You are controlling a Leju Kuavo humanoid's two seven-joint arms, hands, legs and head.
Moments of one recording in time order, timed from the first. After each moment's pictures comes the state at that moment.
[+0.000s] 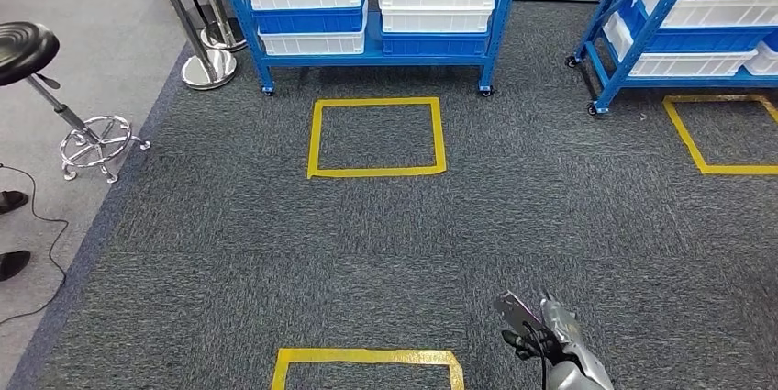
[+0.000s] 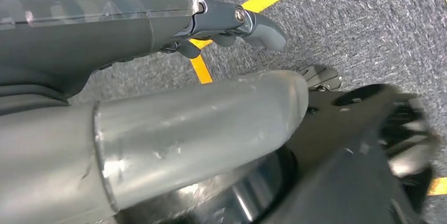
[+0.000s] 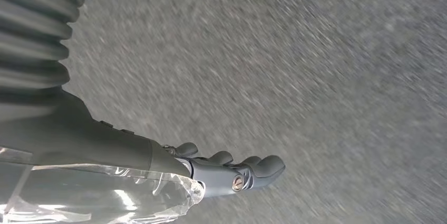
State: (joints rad) left arm -0.07 -0.13 0.80 -0.20 -1.14 -0.10 -0.24; right arm -0.37 -0.08 0.16 -0.32 0.56 -0.44 -0.18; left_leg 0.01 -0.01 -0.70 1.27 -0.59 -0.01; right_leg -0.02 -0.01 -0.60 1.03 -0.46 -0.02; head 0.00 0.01
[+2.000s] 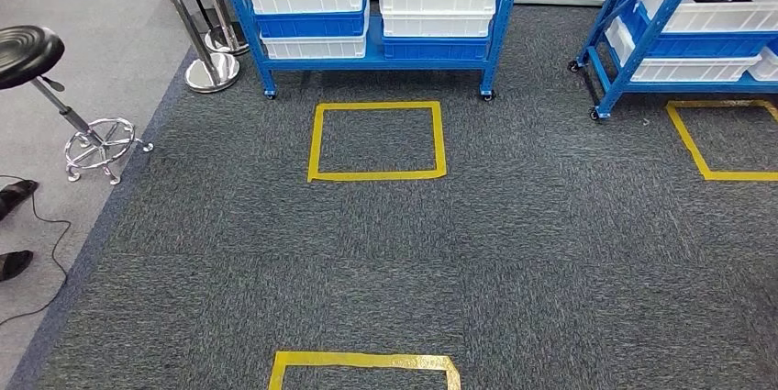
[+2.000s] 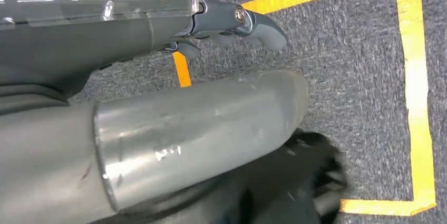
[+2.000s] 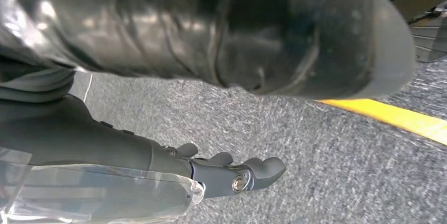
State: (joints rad) left arm -0.07 -0.10 0.95 -0.20 -1.06 -0.10 -0.31; right arm -0.06 0.09 -0.17 -0.19 0.39 -0.19 0.11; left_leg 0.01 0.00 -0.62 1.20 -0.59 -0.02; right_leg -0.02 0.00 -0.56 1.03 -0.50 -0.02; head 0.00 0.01
